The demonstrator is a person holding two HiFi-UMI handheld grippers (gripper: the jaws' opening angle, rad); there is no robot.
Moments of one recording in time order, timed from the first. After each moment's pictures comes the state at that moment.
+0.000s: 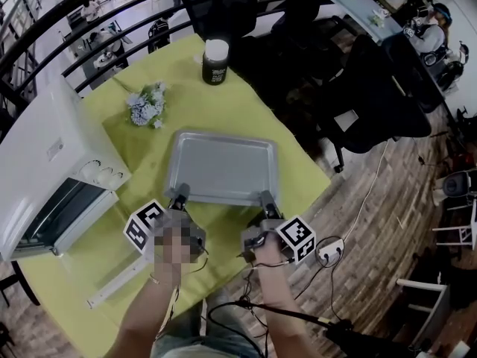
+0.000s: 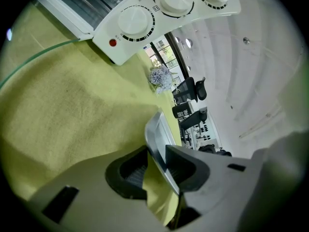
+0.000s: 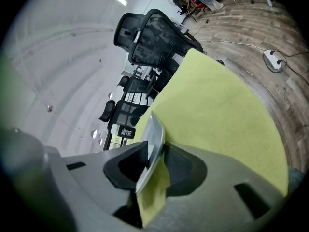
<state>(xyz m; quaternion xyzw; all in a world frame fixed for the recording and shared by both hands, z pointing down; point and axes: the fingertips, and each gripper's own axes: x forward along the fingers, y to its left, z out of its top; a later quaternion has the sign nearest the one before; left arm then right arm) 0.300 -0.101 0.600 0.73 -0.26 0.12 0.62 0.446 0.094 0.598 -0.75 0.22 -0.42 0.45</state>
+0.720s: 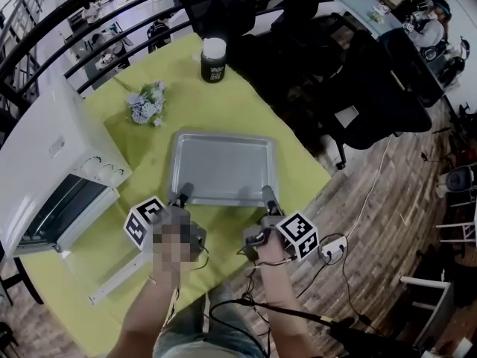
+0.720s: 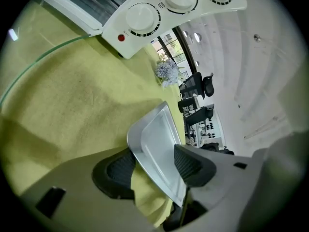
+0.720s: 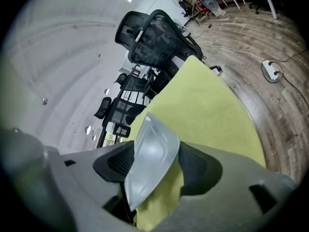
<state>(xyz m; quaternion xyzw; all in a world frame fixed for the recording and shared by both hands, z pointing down) 0.294 -0.082 0.604 0.69 -0.27 0.16 0.65 0.444 0.109 0.597 -0.77 0.20 -0.44 0.42</state>
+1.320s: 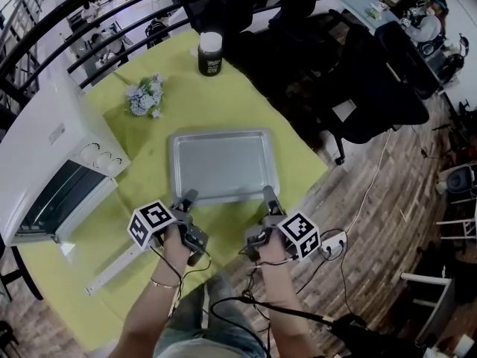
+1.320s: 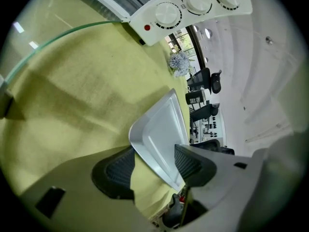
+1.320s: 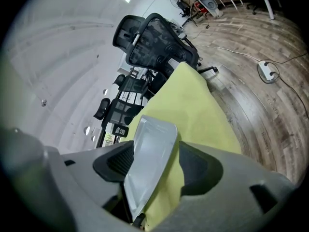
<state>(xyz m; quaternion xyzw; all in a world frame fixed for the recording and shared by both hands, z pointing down) 0.271 -0.032 0.619 0.65 -0.26 0.19 0.69 0.428 0.141 0.596 -0.77 0.19 -0.44 0.42</state>
